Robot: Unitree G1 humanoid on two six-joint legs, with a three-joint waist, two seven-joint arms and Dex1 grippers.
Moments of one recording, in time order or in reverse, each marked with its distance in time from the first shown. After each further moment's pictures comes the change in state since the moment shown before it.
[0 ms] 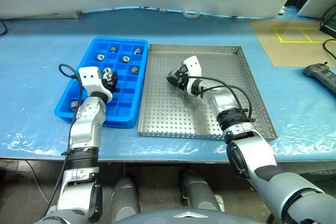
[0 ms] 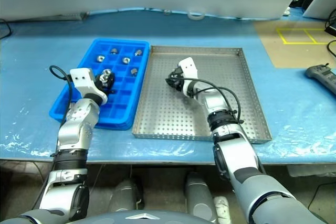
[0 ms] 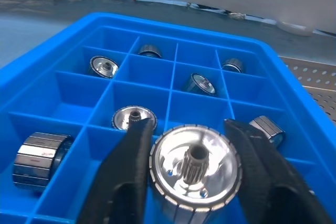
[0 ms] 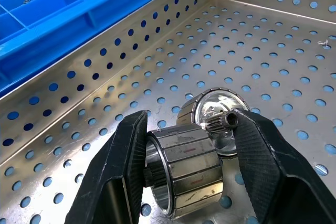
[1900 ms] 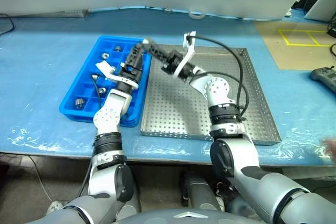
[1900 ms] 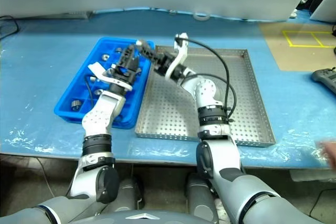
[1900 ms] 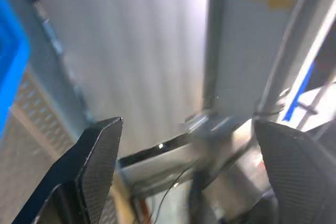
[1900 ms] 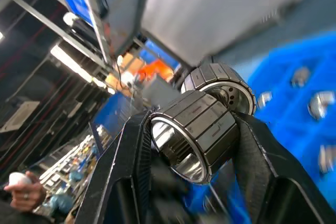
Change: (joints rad) left arm -0.223 -0.288 0.277 0.112 -0.916 0.231 -0.280; right arm 0.027 0.200 -0.250 -0.346 0.594 0.529 0.033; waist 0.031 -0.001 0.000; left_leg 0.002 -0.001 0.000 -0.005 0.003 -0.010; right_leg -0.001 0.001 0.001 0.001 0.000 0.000
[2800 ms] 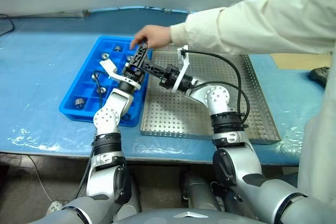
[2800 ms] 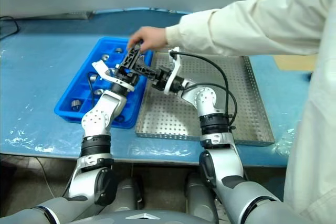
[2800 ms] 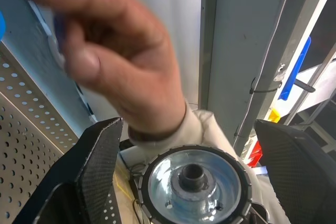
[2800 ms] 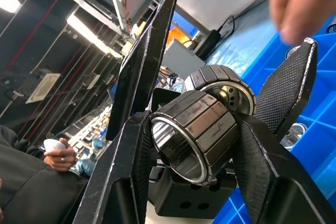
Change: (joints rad) left arm 0.041 0.011 -0.076 0.007 0.051 0.020 0.019; right arm 0.037 -0.018 0.053 -0.090 0.019 0.082 0.063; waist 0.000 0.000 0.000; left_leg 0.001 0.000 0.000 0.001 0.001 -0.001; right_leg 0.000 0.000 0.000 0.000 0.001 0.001
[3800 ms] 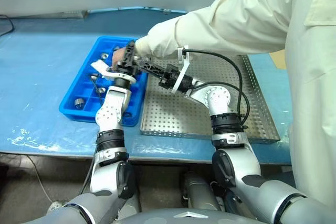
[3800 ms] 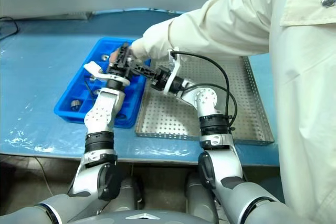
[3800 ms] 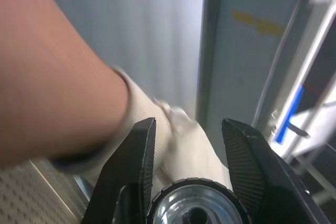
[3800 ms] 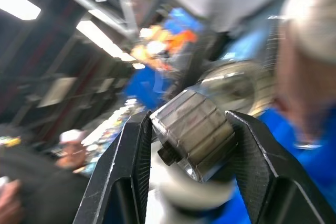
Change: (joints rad) left arm -0.062 -0.021 0.125 0.084 -0.051 -0.203 0.066; right arm 0.012 0.010 -0.001 -0.076 0.075 0.053 0.061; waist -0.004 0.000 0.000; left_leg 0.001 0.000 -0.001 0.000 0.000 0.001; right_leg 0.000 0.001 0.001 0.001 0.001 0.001
